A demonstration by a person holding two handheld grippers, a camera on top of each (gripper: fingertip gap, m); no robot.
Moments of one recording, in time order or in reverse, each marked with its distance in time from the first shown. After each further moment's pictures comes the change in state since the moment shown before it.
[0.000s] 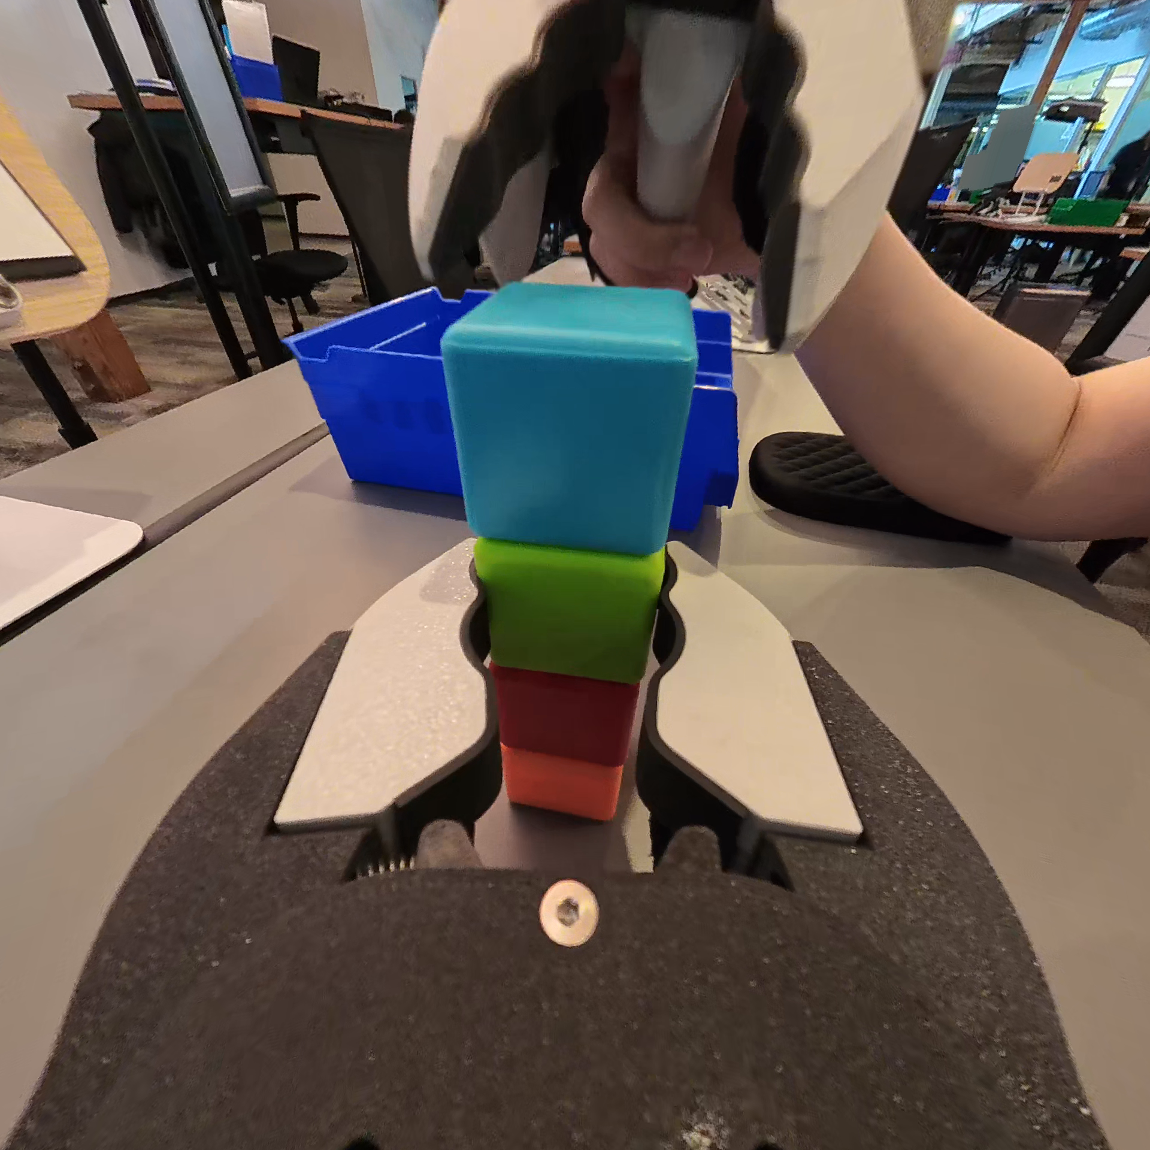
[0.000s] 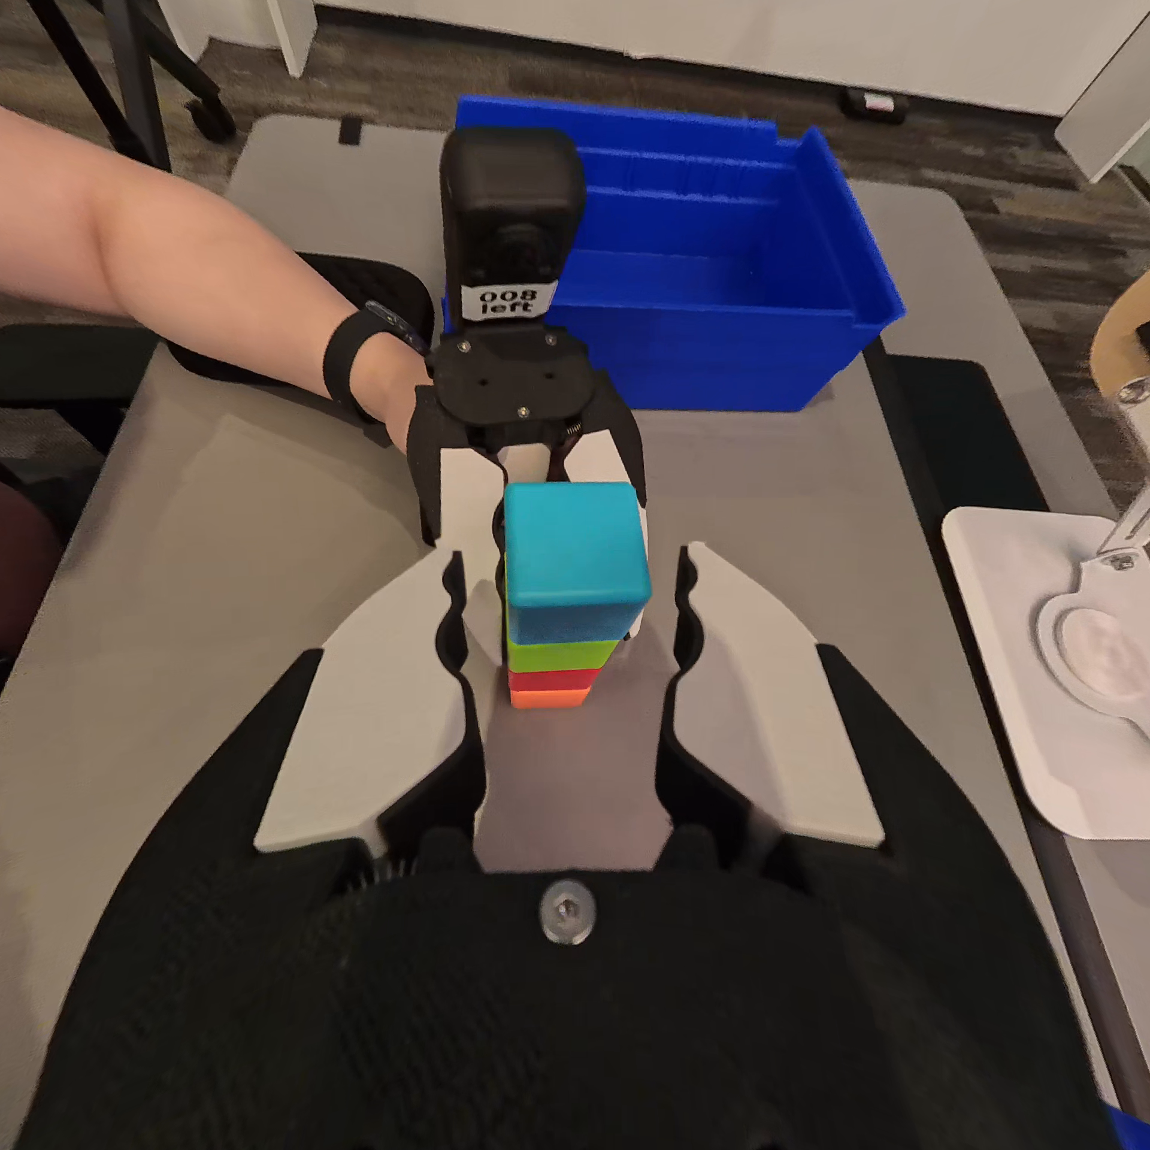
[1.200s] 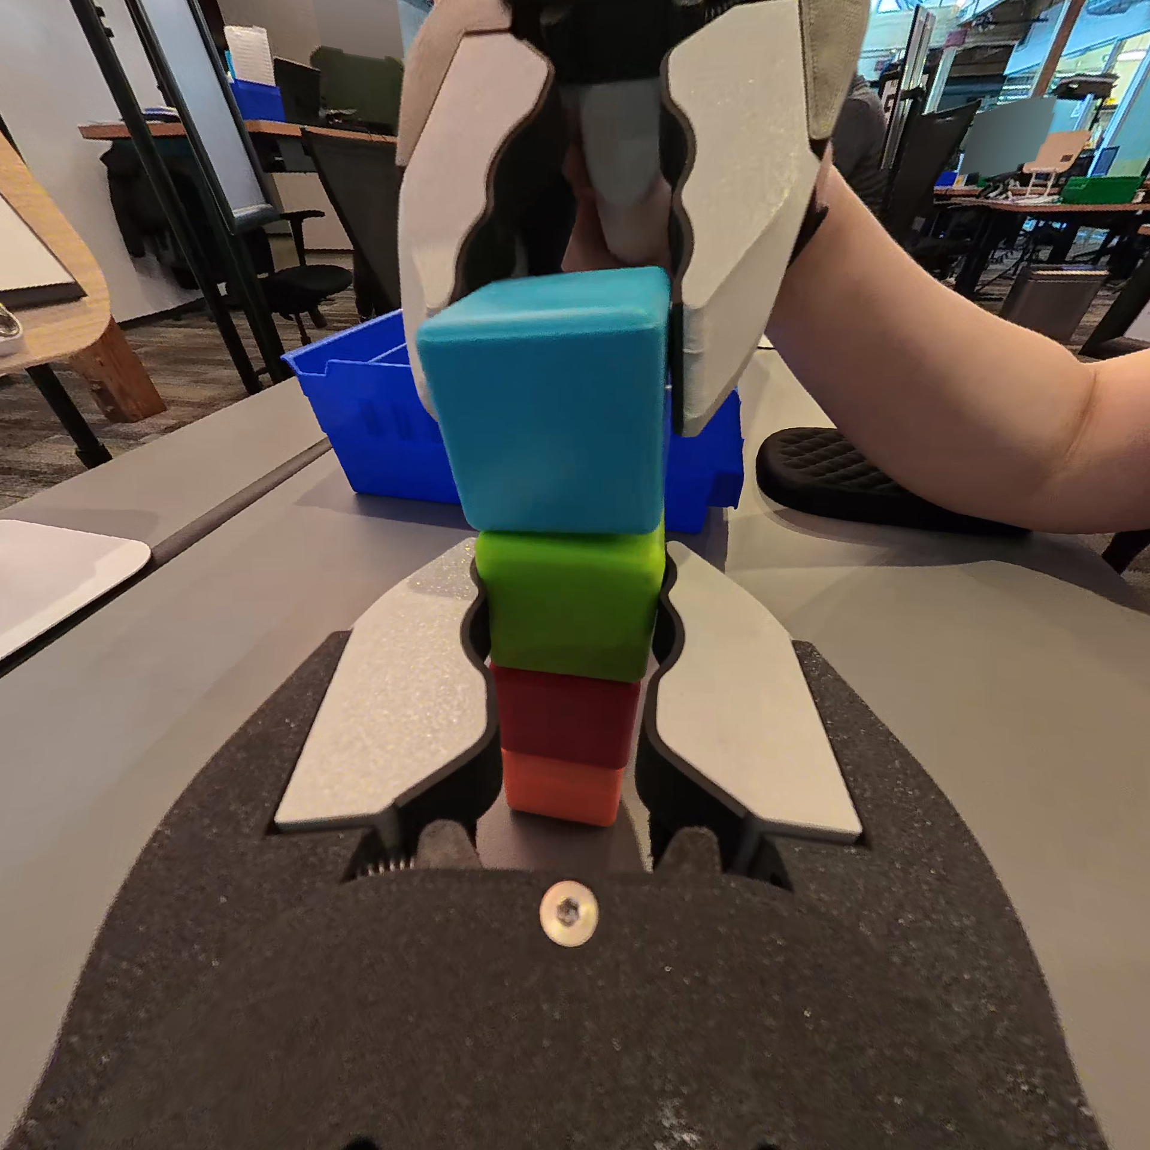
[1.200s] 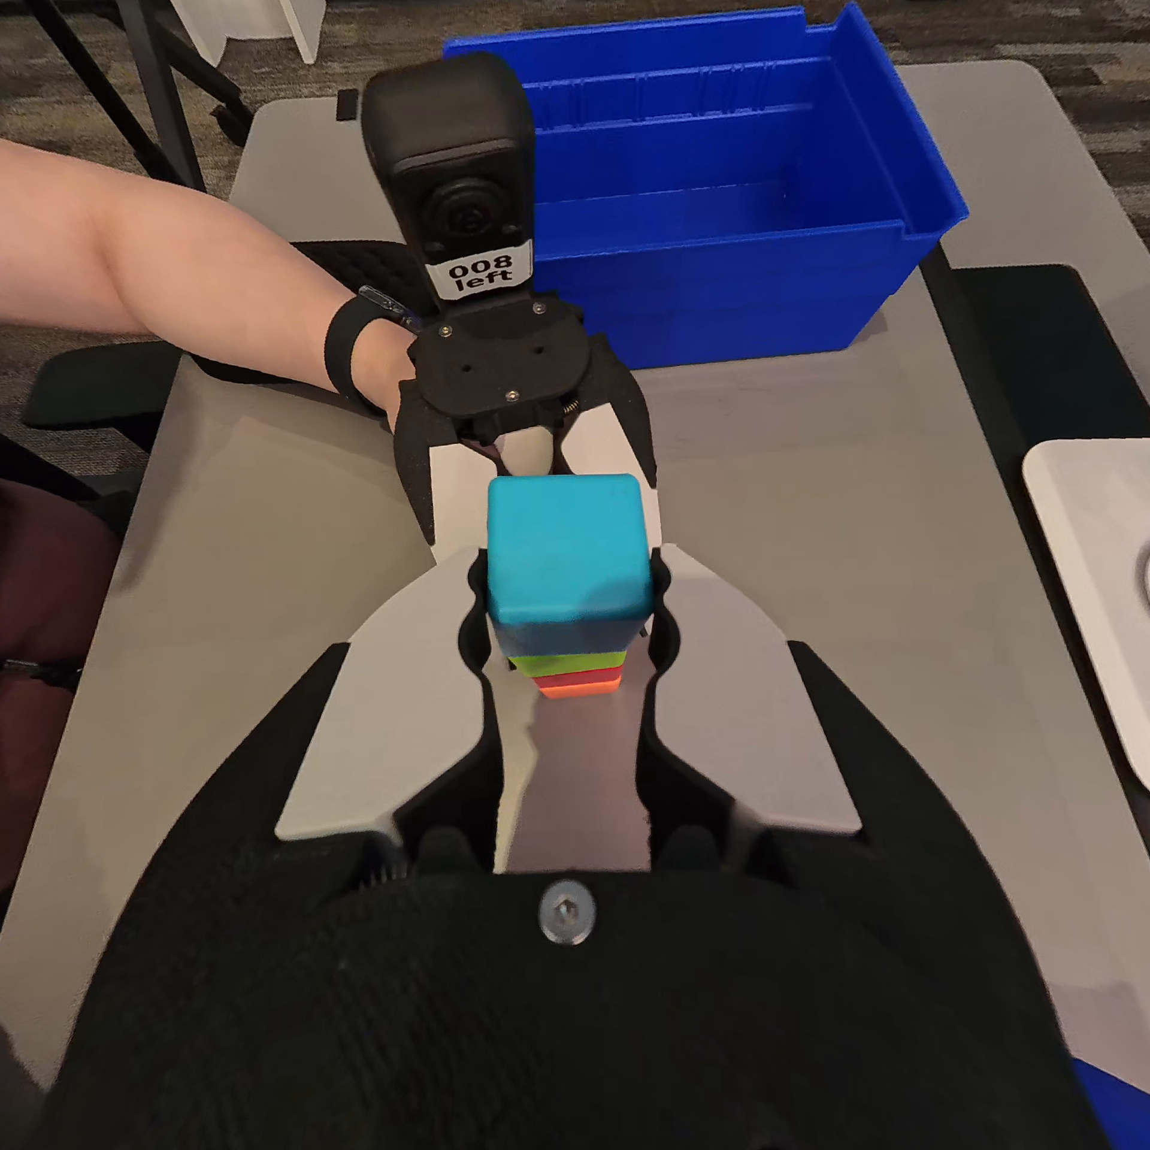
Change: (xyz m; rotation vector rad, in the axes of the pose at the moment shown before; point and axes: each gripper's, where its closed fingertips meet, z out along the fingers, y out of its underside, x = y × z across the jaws) left arm 0.002 -0.001 0.006 0.003 -0.005 0.038; right arm 0.002 0.013 0.009 -0.064 -0.057 0.117
